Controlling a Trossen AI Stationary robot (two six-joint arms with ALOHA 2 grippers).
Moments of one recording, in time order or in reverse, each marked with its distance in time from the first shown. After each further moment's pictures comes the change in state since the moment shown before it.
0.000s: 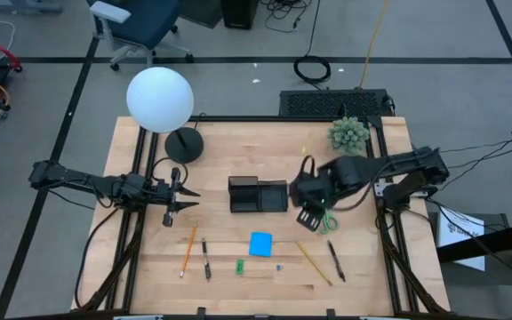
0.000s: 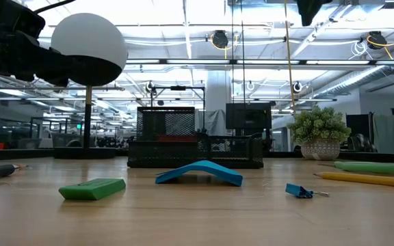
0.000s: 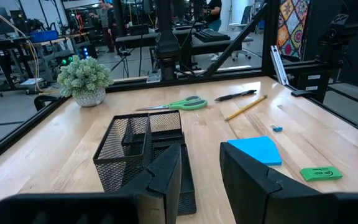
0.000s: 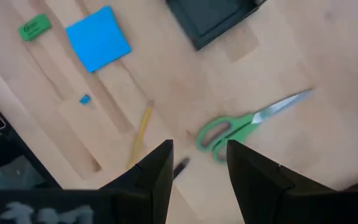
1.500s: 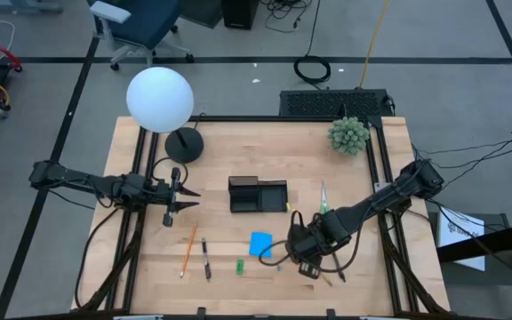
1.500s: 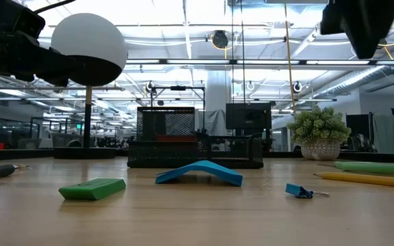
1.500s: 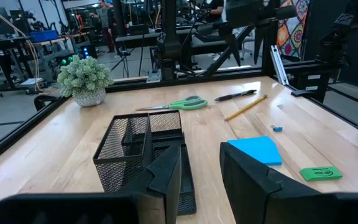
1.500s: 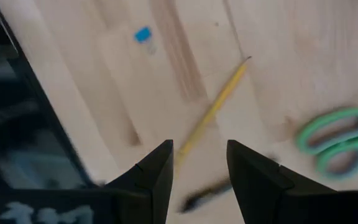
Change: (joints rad) left arm 0.000 0.000 0.000 0.000 0.000 0.000; right arm 0.254 0.093 -0.267 0.384 -0.107 0.000
